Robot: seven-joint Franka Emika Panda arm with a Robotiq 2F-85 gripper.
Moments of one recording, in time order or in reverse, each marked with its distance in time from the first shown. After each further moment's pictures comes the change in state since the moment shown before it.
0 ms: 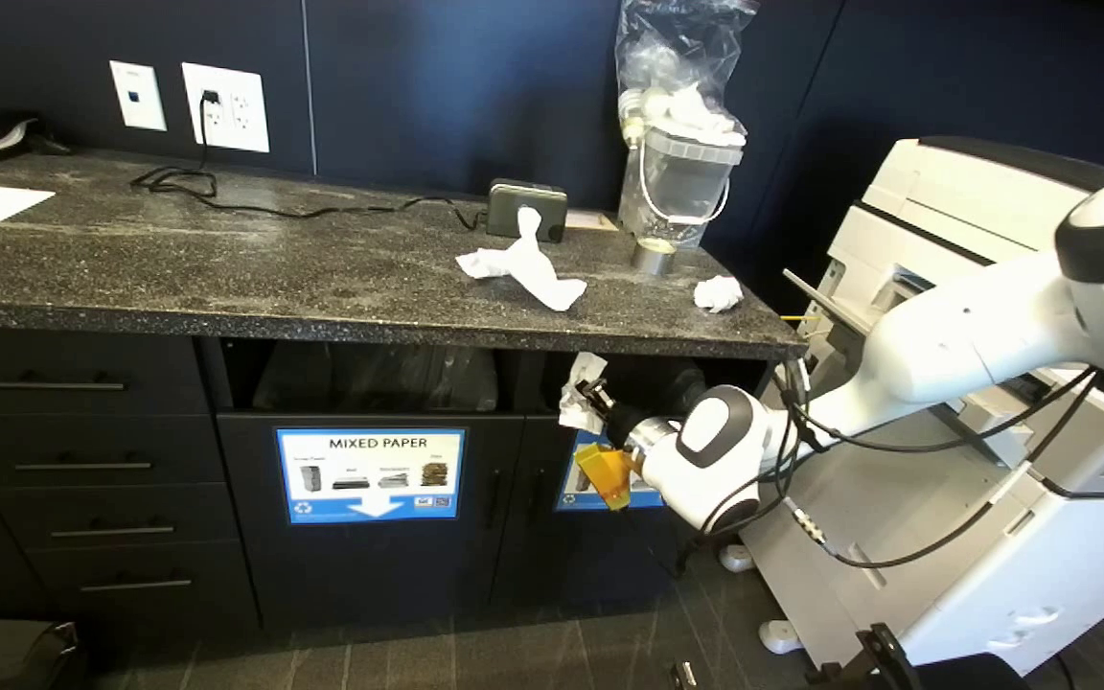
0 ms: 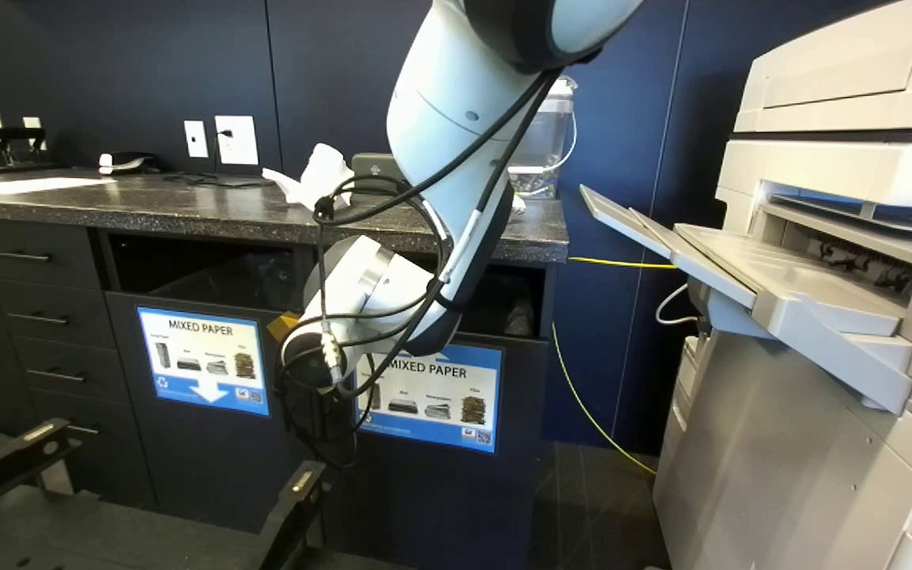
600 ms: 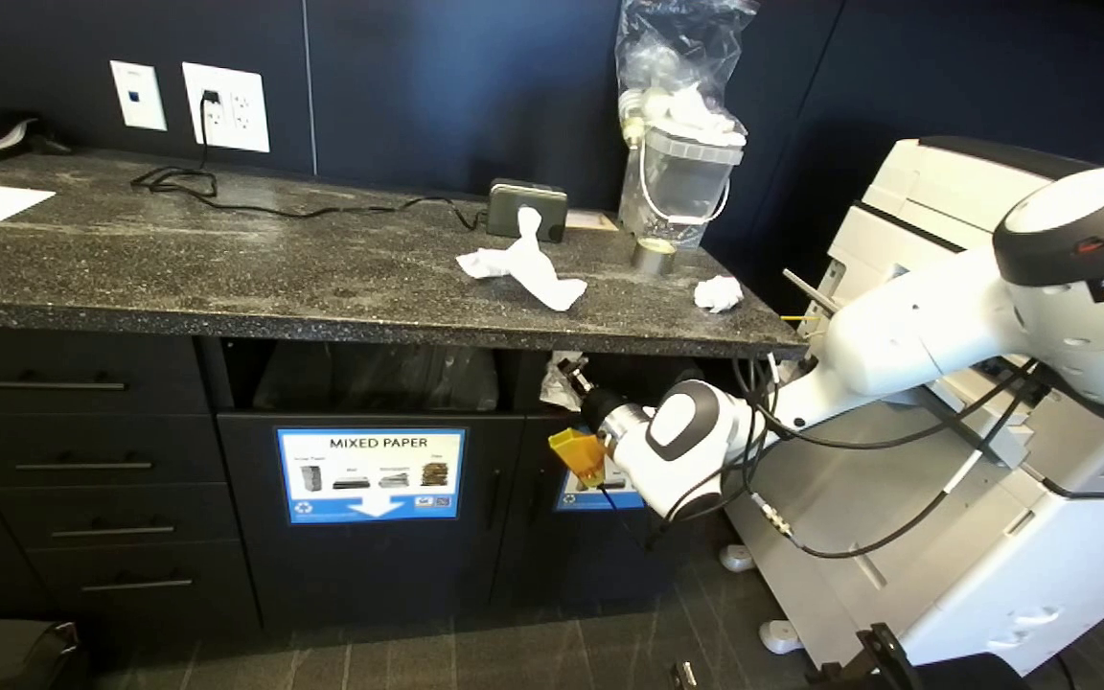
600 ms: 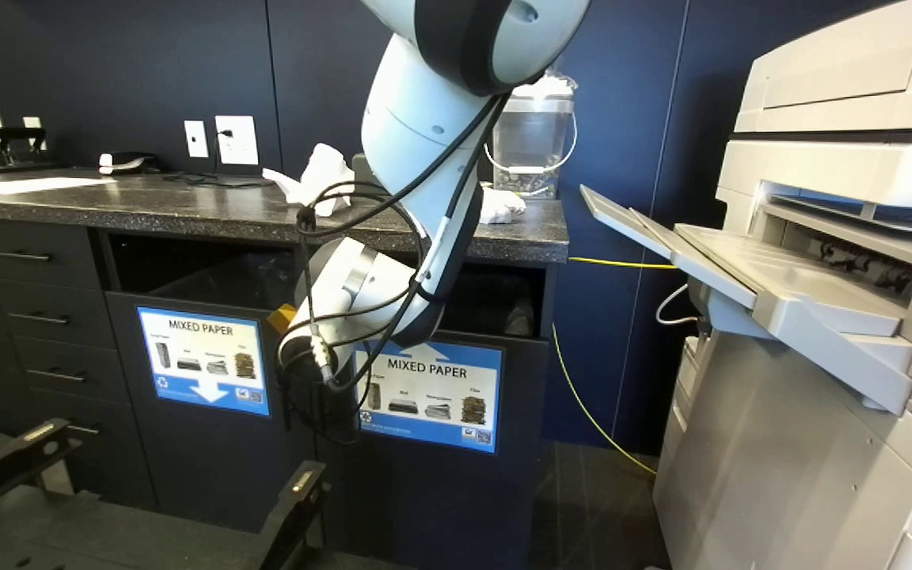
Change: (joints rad) arm 0.120 0.030 -0.026 0.110 0.000 -0.102 0.000
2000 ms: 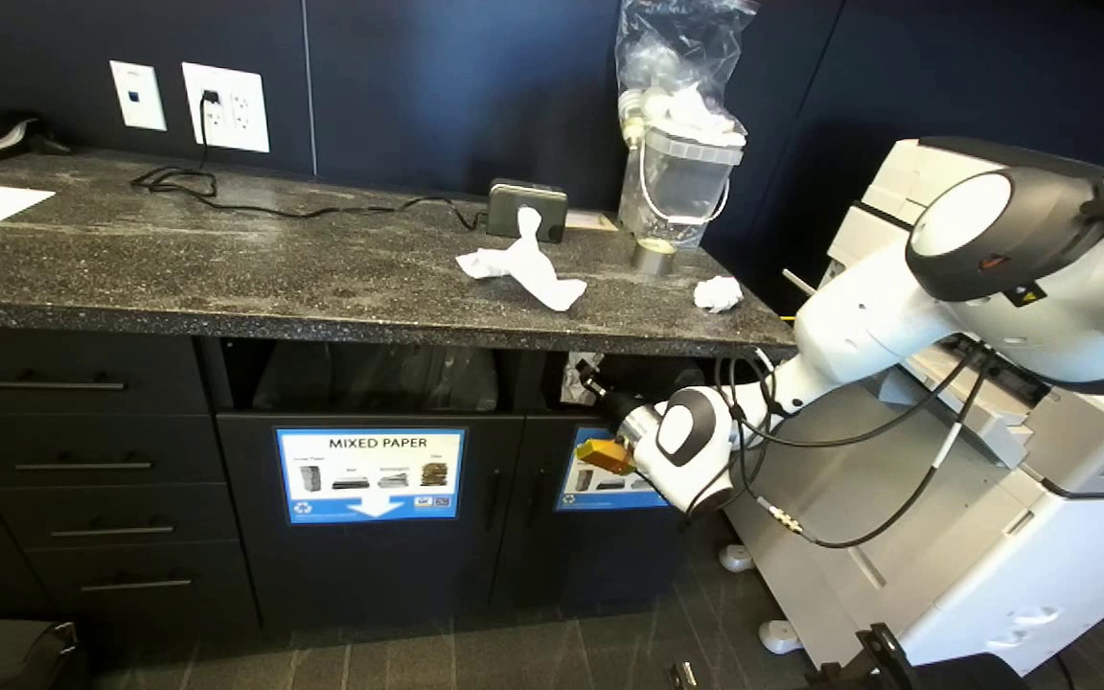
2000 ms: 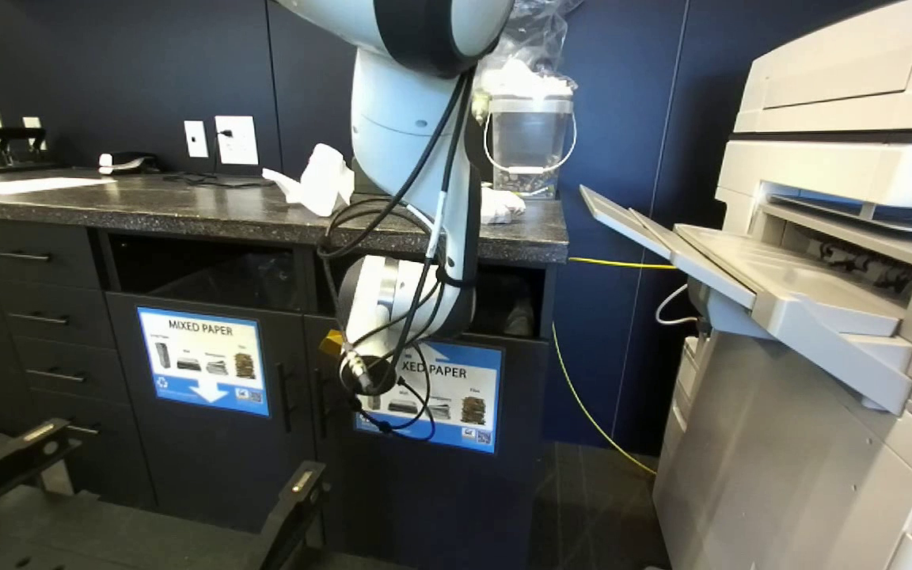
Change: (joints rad) arm 0.234 -0.036 -0.279 0.191 -0.001 -0.081 -0.001
